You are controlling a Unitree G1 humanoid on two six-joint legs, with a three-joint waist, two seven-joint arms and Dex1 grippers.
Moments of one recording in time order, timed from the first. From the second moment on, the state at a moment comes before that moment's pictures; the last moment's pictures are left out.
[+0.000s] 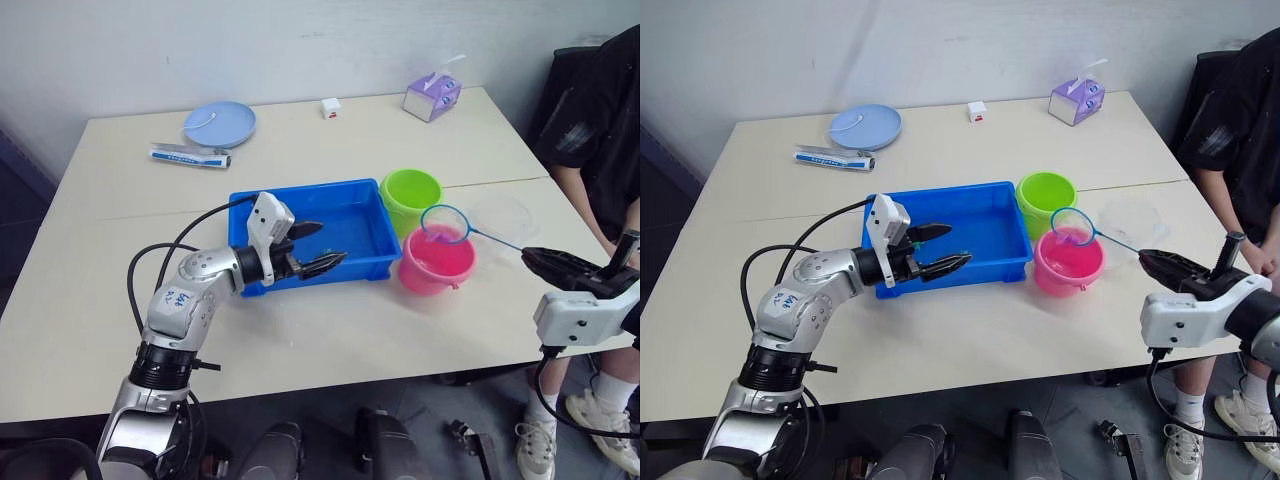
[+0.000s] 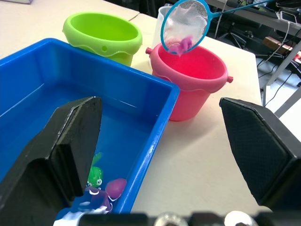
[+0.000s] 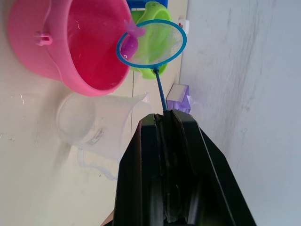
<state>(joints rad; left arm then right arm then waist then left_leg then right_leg) -0.52 0.37 -0.08 -0.11 -0.43 0.60 -0.68 0.25 -1.01 -0.57 -0.37 -0.36 -0.48 0.66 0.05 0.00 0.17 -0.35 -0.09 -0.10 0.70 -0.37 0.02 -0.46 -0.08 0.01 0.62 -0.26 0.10</state>
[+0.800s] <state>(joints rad) -0.41 0.39 -0.02 -0.22 -0.38 0.66 -0.51 -0.43 -1.00 -0.16 -0.44 0.06 0.20 0.81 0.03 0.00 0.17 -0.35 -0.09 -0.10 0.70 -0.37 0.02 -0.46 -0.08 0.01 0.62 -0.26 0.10</state>
